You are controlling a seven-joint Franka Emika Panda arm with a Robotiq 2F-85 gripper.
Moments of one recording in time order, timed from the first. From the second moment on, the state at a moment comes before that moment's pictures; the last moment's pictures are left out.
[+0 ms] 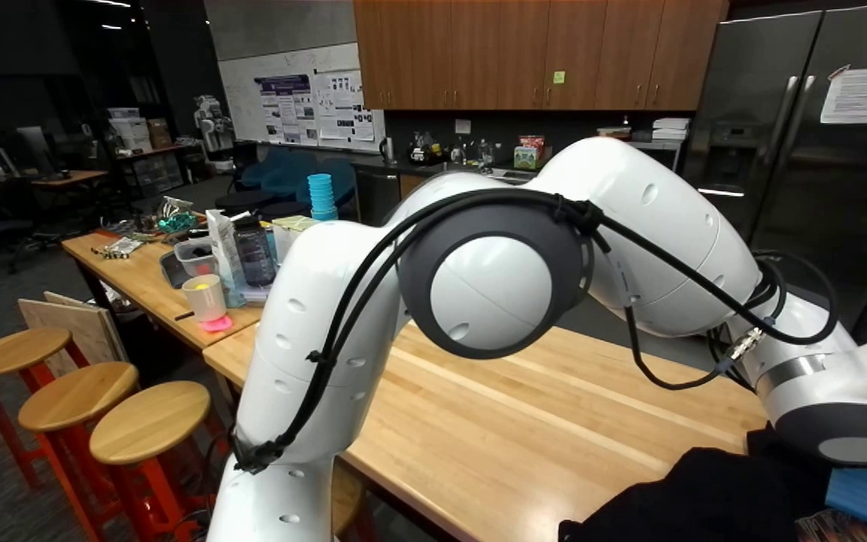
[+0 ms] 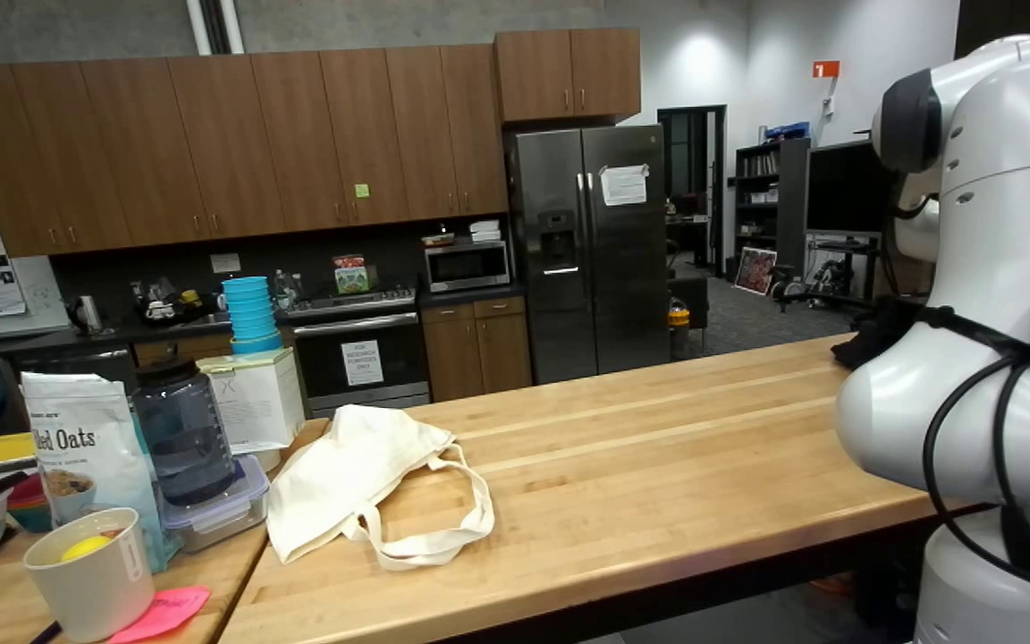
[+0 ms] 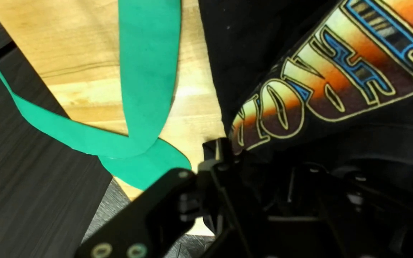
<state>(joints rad) -0.76 0.39 -0.21 -1.85 0.43 2.66 -1.00</state>
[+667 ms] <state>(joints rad) -0.72 0.24 -0.18 -2.03 0.39 2.80 -0.98</state>
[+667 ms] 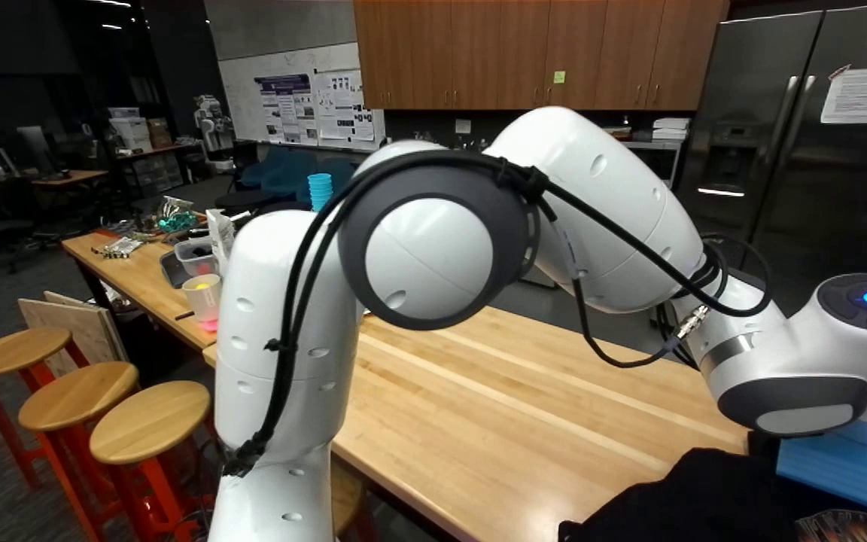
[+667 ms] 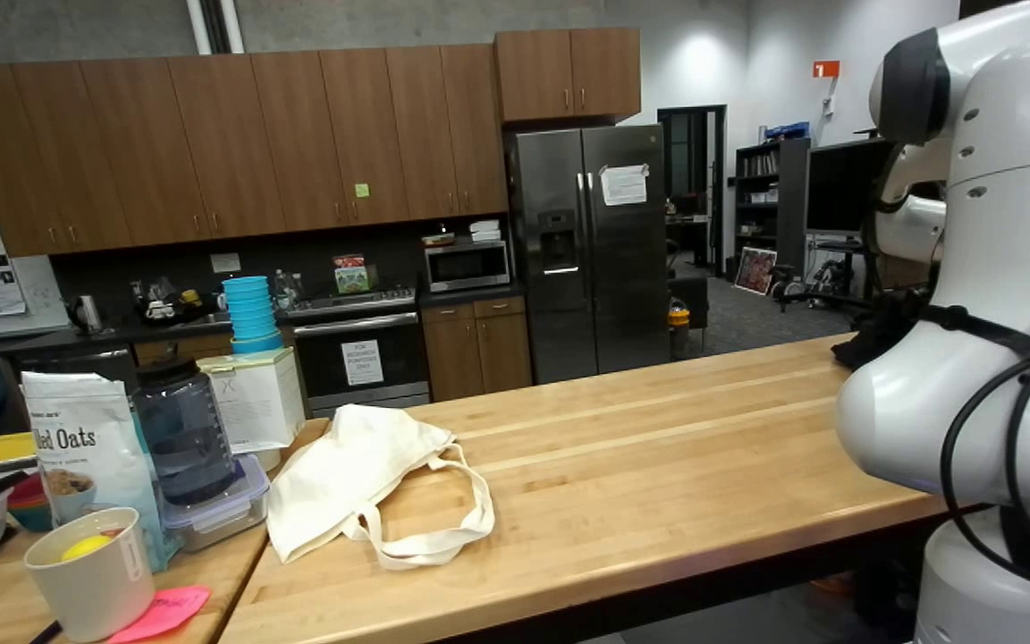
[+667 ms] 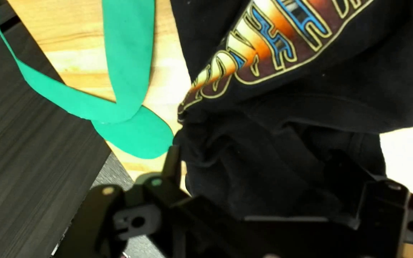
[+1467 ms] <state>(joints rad) -0.65 -0.09 -0.14 -2.41 0.38 2.98 -1.02</state>
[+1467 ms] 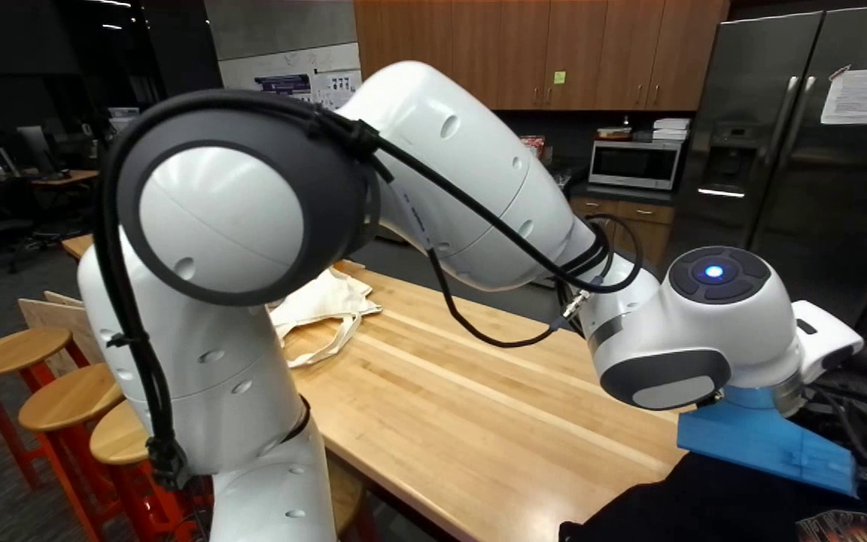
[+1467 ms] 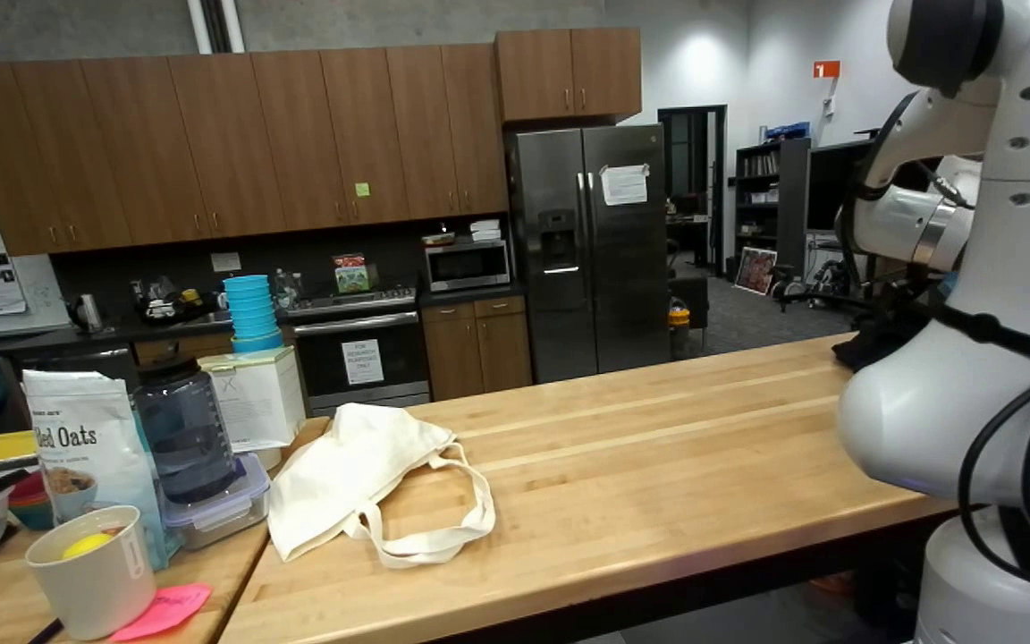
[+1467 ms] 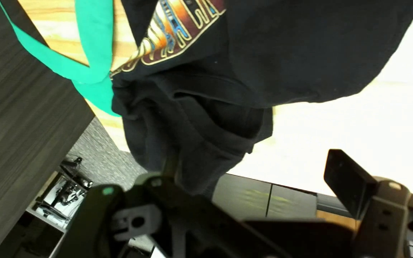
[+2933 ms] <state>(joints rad) -0.48 -0.35 -0.15 -2.78 -0.35 2.84 -0.21</state>
